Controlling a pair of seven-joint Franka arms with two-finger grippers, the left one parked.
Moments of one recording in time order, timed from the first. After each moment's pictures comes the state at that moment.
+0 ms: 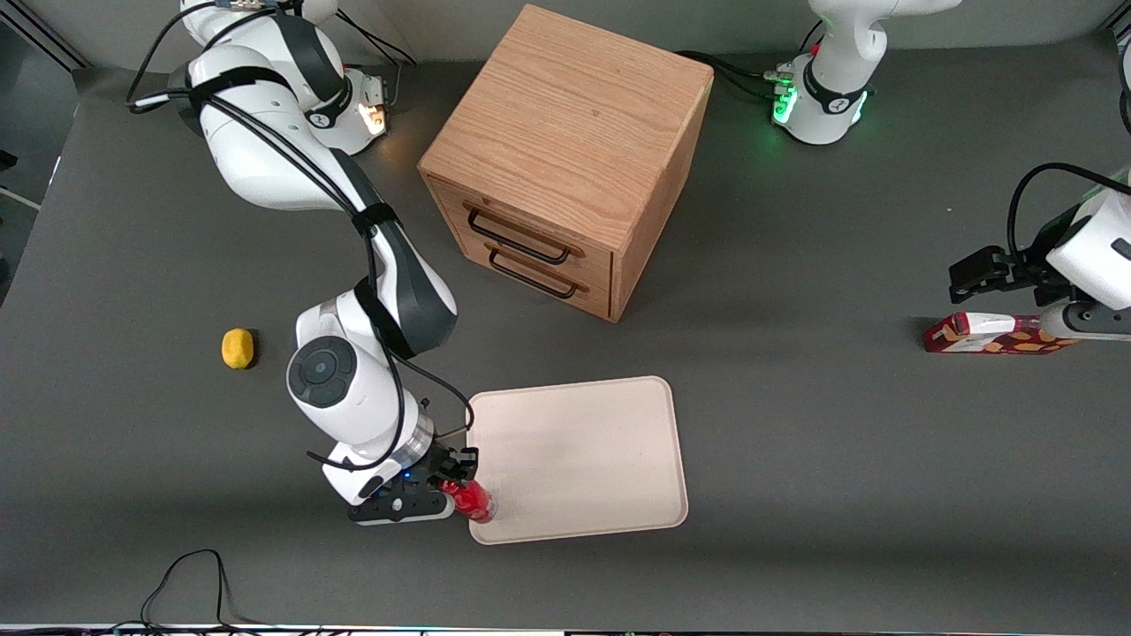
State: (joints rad) arm 0.37 0.96 0.05 -0.89 -0.03 2.10 0.35
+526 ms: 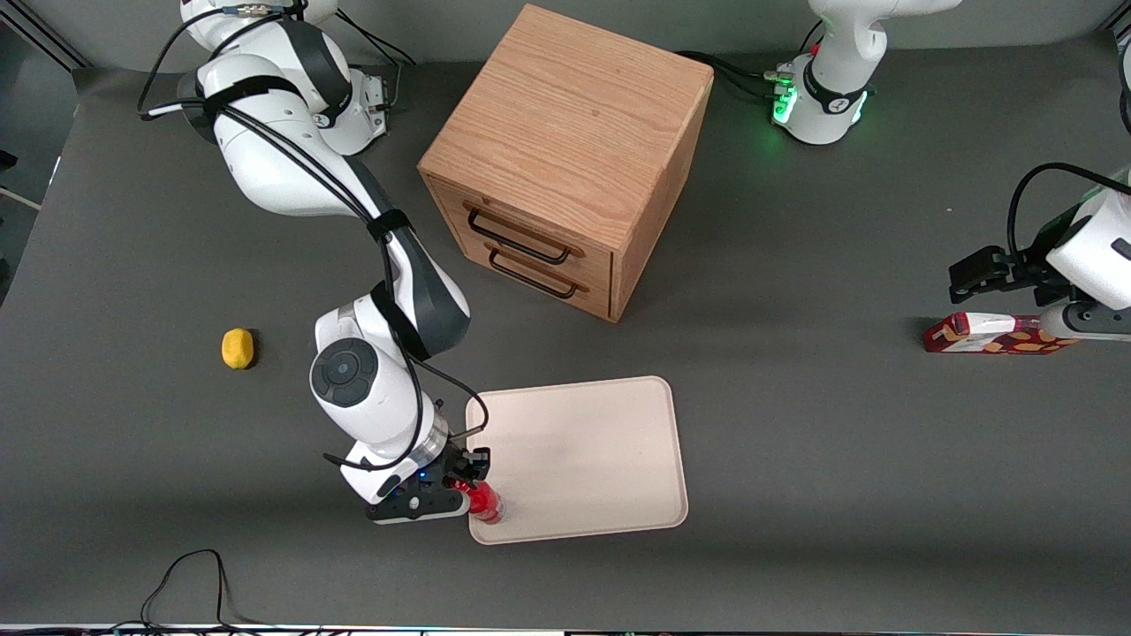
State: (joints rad) arm 0.39 0.98 0.05 -0.89 -0.05 2.15 0.35
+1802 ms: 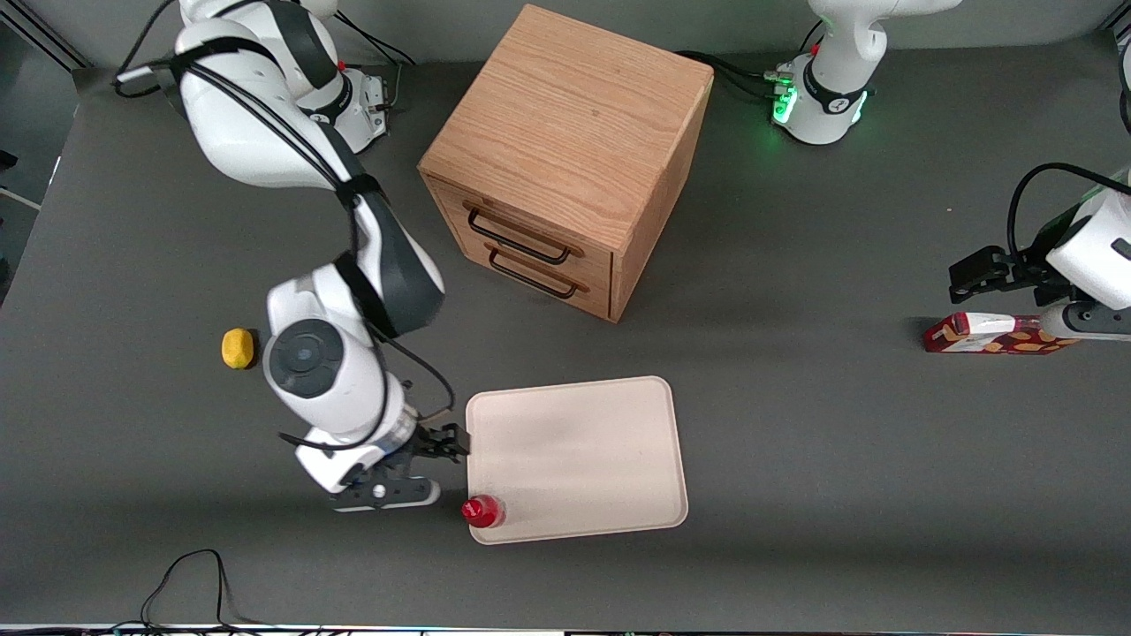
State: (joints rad) arm 0.35 0.84 0.04 -0.86 -0.08 1.80 0.36
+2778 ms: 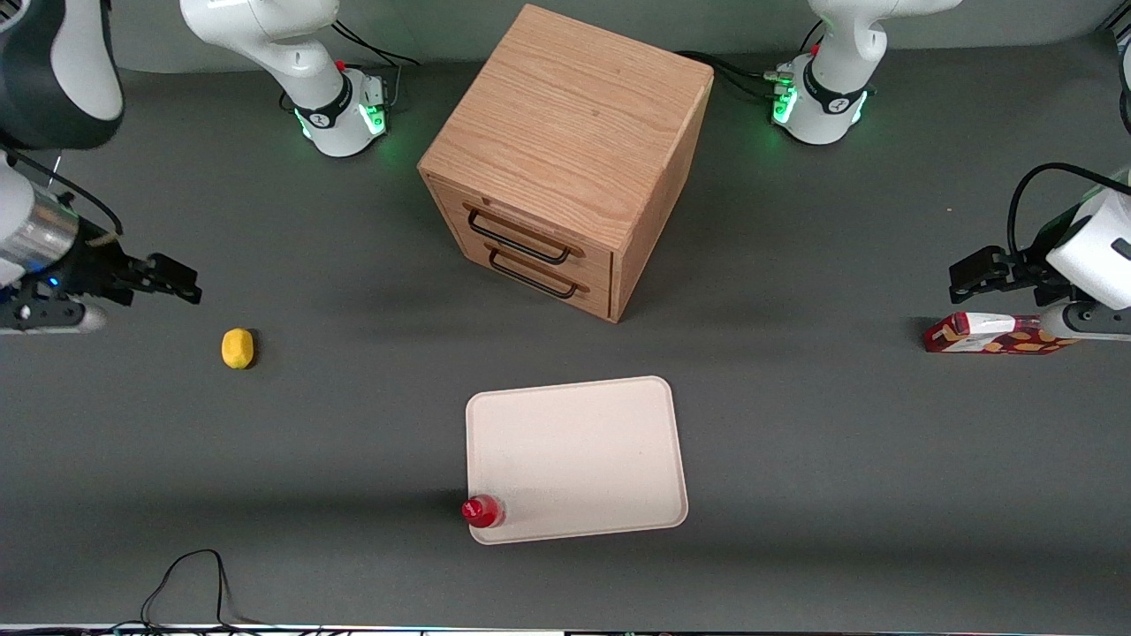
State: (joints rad) arm 0.16 -0.04 -0.19 -1.79 -0.01 1.75 0.01
